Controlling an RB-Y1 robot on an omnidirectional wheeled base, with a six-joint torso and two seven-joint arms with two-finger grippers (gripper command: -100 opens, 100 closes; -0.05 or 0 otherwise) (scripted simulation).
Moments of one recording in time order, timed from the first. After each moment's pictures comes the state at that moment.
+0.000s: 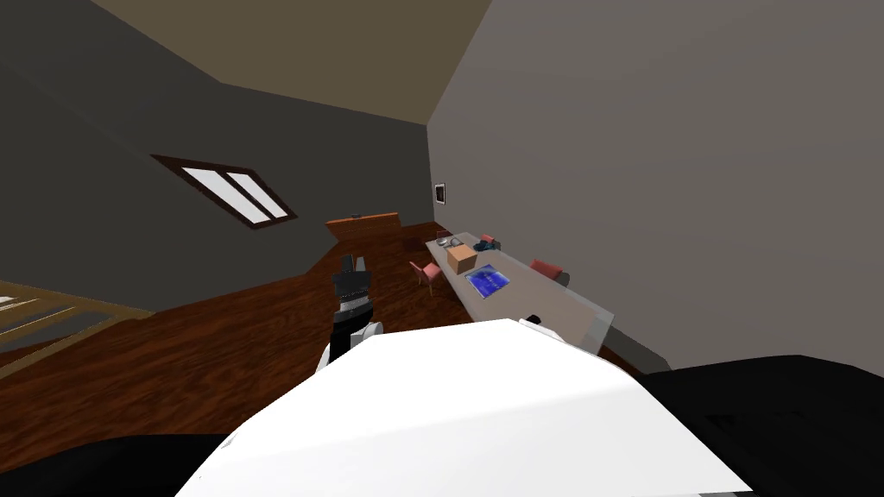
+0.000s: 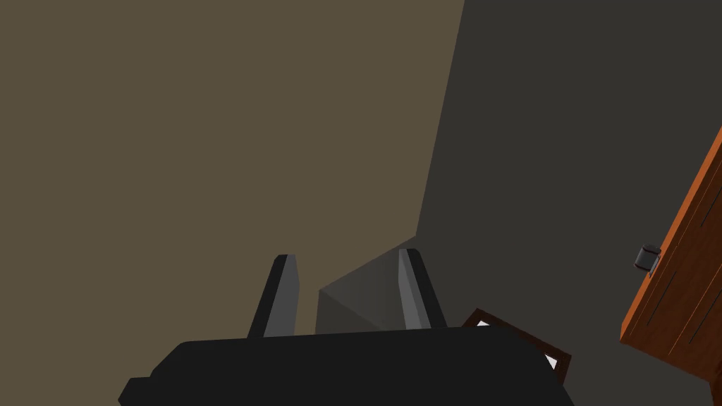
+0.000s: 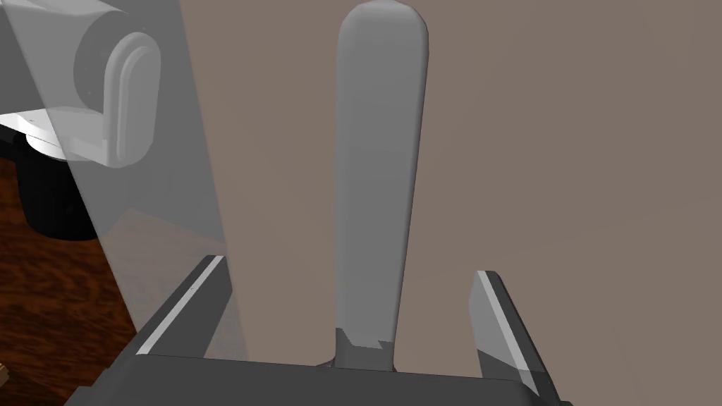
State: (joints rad) left arm 0.50 -0.01 0.06 -2.22 0.01 -0.54 0.11; right arm 0.17 -0.38 -0.15 -0.97 -0.54 0.97 -0.70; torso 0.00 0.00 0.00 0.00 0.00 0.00
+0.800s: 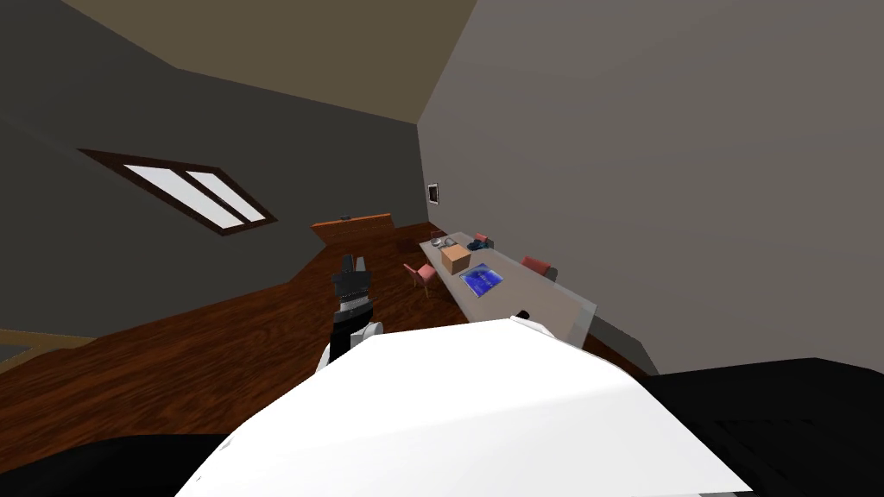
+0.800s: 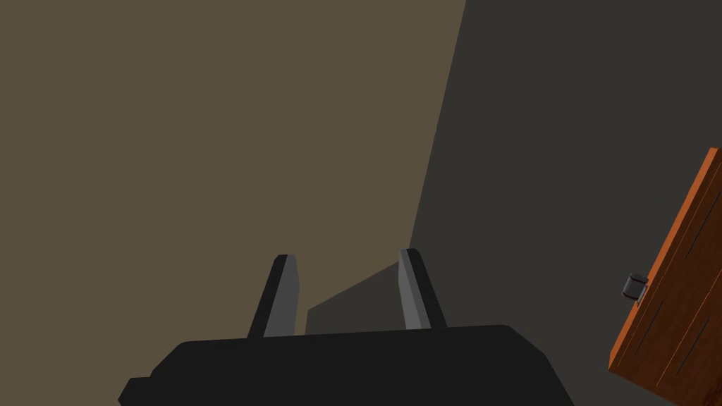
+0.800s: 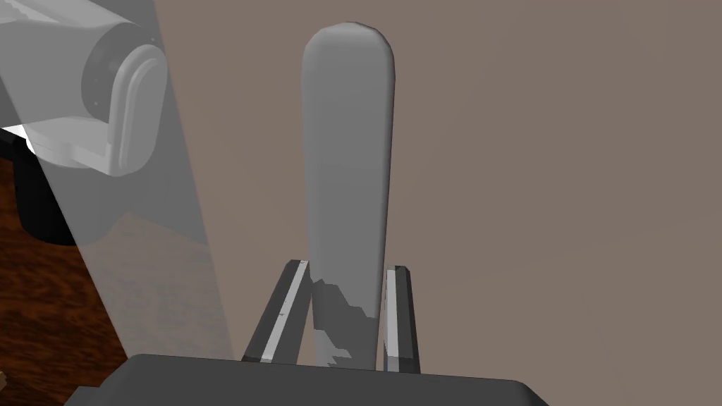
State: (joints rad) left arm 0.50 -0.01 0.06 -2.22 0.01 -0.54 0.11; right arm 0.12 -0.37 -0.07 -0.96 -0.50 0.96 -0.76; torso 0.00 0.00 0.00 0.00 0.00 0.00
